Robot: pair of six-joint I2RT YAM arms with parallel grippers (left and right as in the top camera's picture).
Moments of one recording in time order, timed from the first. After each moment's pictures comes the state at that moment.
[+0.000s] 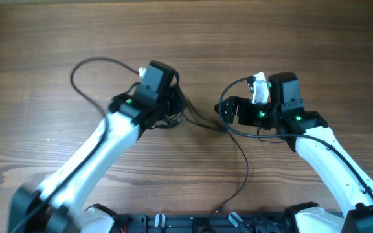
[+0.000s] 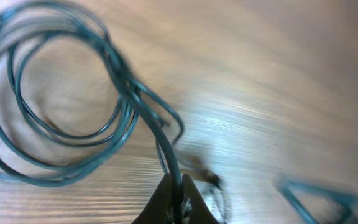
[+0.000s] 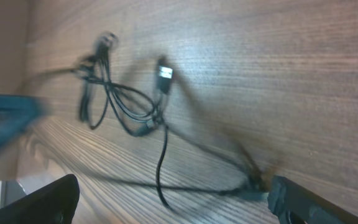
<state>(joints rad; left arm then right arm) -0.49 1.44 1.08 -0.57 0.12 -0.78 0.24 1.36 0.77 -0.33 -0.56 0.44</state>
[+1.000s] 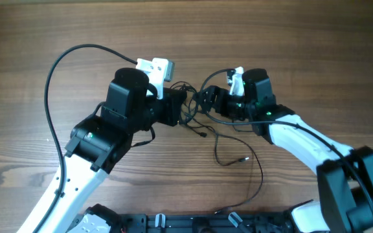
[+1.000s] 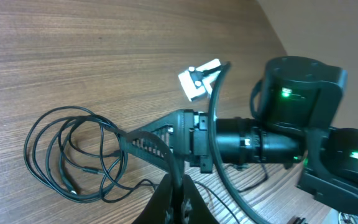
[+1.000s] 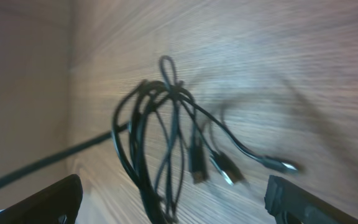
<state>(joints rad) -0.49 1.14 1.08 -0.56 0.29 -0.41 0.37 1.62 0.77 0.11 -0.59 0.75</state>
